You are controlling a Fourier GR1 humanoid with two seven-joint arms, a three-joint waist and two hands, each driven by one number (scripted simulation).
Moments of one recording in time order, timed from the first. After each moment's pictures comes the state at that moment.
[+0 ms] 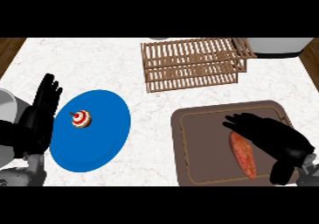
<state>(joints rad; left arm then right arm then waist) -0.09 0.34 -0.10 -1.64 0.18 0.32 0.11 -0.15 -0.62 0.35 -1.71 0.83 0.57 -0.11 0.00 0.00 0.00</state>
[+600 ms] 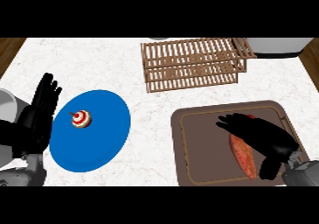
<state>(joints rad) -0.09 0.28 -0.04 -1.65 0.12 0.26 0.13 -0.16 -0.51 0.31 -1.59 0.96 0.52 -0.24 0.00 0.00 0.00</state>
